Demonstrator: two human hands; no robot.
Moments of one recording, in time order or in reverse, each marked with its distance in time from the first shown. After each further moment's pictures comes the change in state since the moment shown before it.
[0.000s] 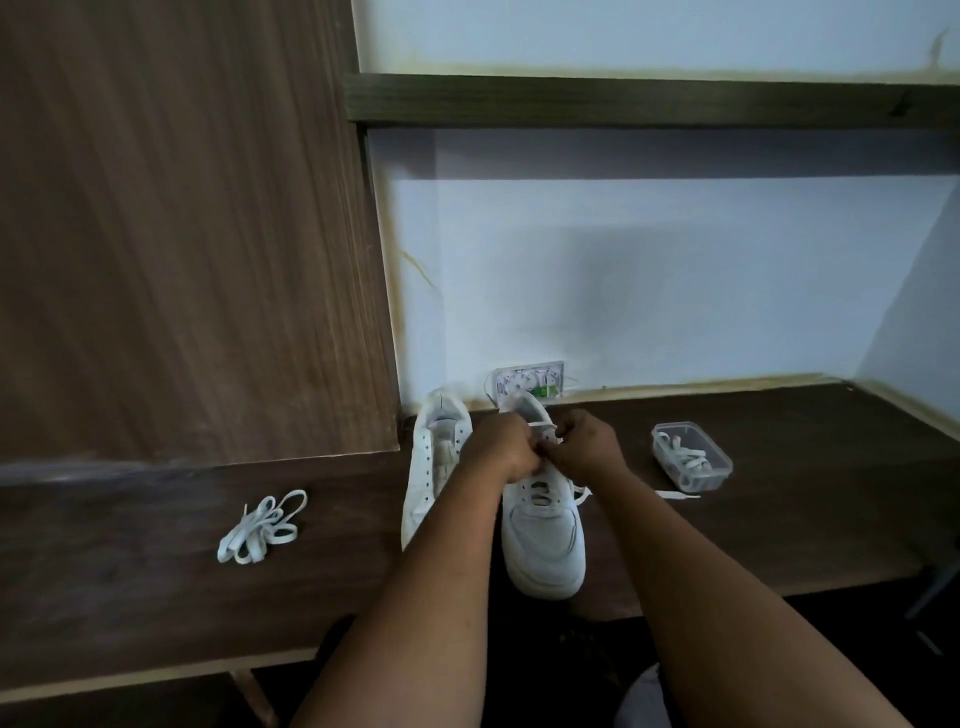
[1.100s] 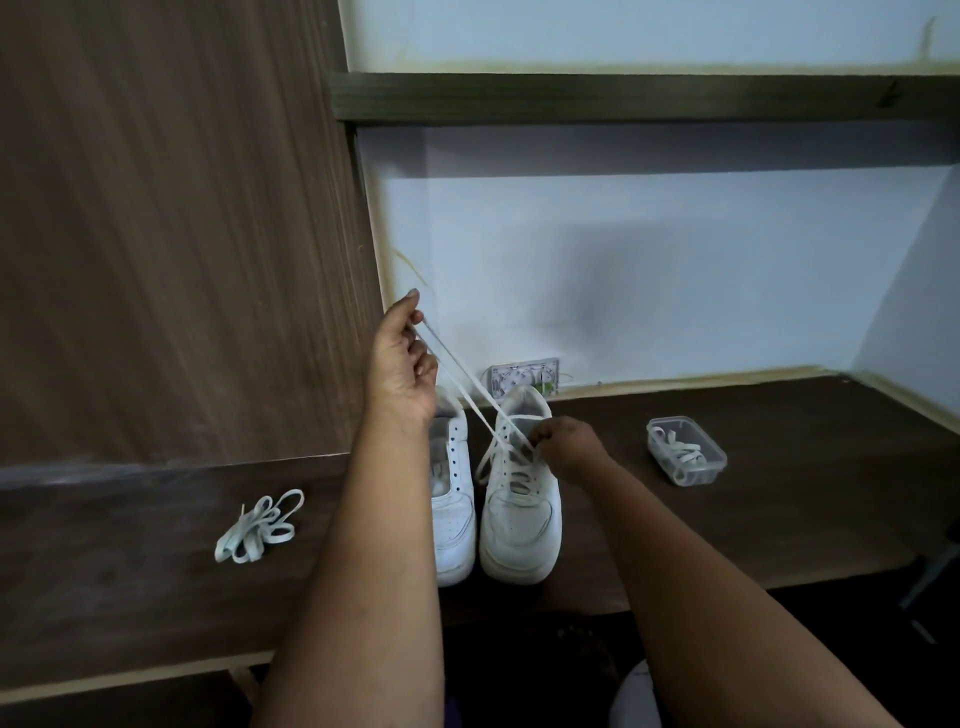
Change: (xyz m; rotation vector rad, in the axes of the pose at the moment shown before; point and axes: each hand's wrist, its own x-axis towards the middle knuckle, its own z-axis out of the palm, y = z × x) left_hand -0.027 -0.009 -0.101 -1.925 0.528 -0.030; right_hand -0.006 -0.011 -0.003 -0.079 -0.239 -0.096
